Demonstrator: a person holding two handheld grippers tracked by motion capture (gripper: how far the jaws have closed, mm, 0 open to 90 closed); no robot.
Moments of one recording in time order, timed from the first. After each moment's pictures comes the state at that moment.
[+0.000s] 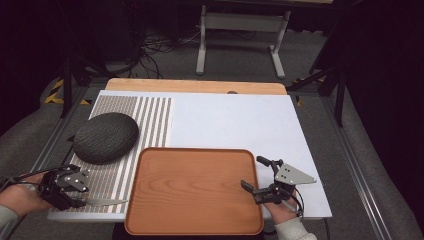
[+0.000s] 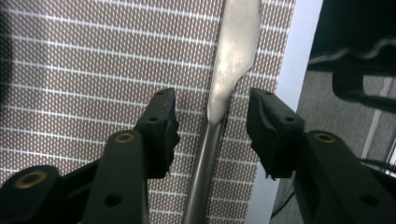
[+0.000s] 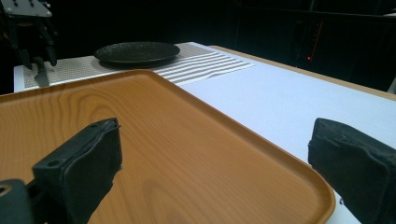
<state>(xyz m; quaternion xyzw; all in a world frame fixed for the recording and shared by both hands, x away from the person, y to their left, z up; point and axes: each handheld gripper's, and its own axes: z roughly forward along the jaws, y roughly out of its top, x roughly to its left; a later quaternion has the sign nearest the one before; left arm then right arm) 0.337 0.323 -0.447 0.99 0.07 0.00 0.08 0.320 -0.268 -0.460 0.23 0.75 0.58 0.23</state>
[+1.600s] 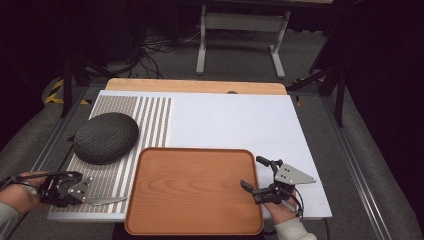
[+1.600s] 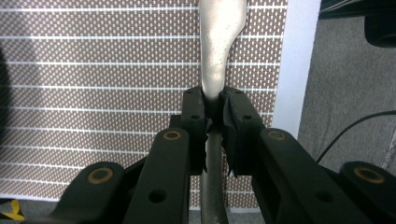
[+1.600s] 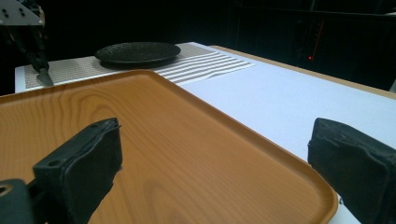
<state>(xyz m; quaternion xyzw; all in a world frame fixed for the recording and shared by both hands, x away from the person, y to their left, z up) 0.327 0.316 -0.447 1.00 0.00 0.04 0.00 0.321 -0.268 -0.461 0.23 0.75 0.58 0.23</state>
